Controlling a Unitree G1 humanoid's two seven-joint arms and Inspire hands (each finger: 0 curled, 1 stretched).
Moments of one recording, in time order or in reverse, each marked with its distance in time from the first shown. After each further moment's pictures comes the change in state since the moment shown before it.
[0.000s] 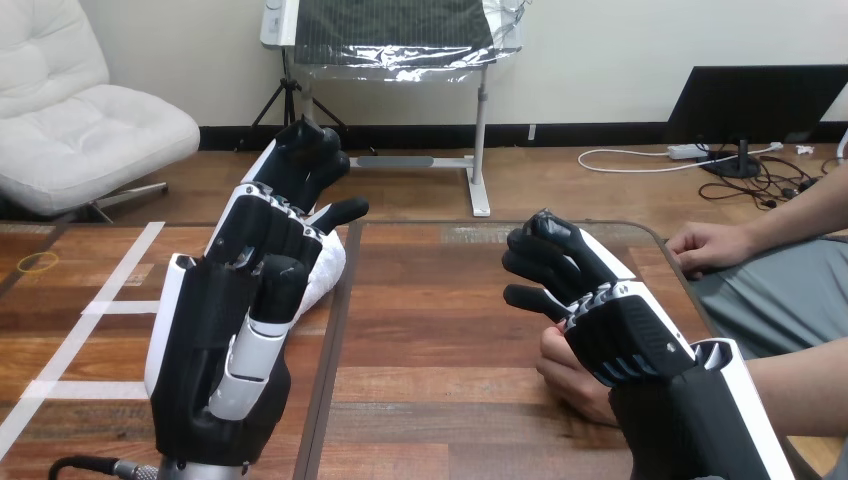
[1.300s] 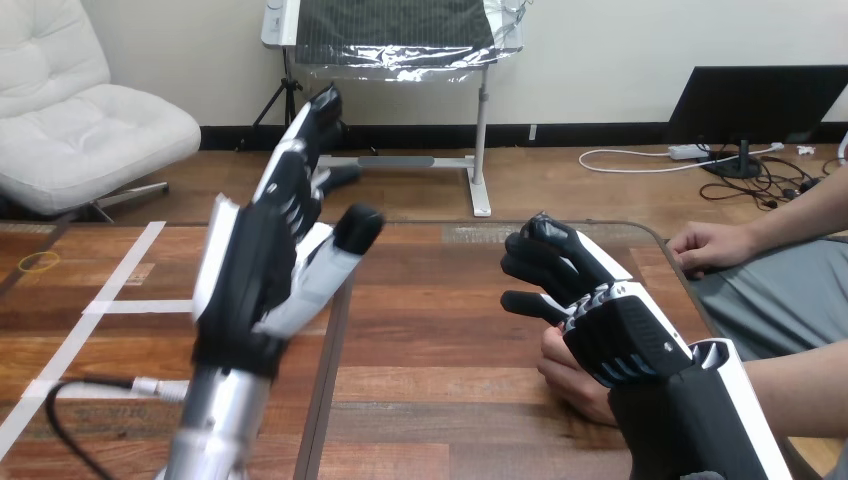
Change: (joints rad) left arm -0.291 0.033 0.079 0.244 0.384 0.060 0.220; right arm -0.002 -0.001 -0.002 0.004 0.001 0.012 0.000
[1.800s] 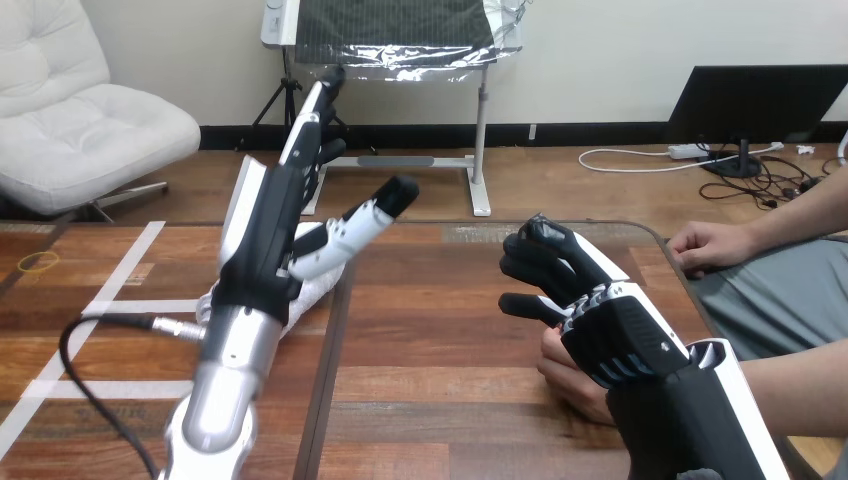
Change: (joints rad) left arm -0.239 0.049 0.012 0.275 0.144 0.065 0.108; right arm -0.002 0.000 0.001 0.001 0.001 0.008 0.001
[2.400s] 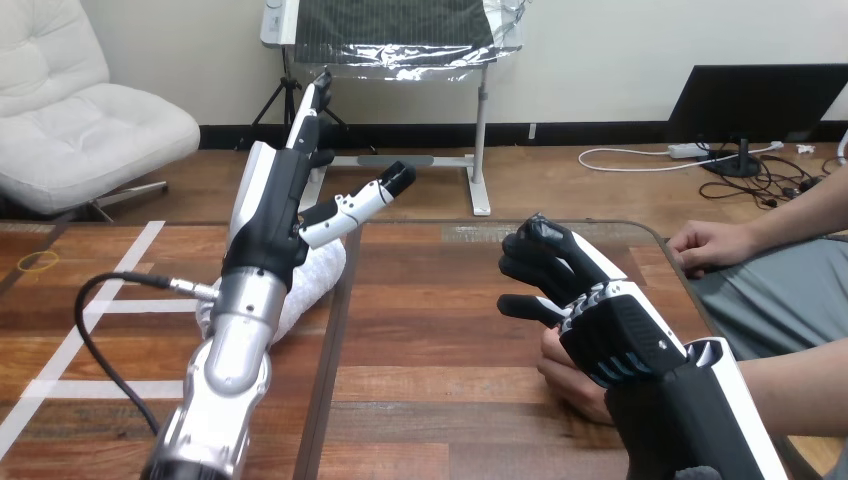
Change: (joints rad) left arm -0.243 0.038 -0.004 0.379 0.107 0.045 0.120; right arm -0.003 0.000 0.000 0.000 0.002 0.015 0.000
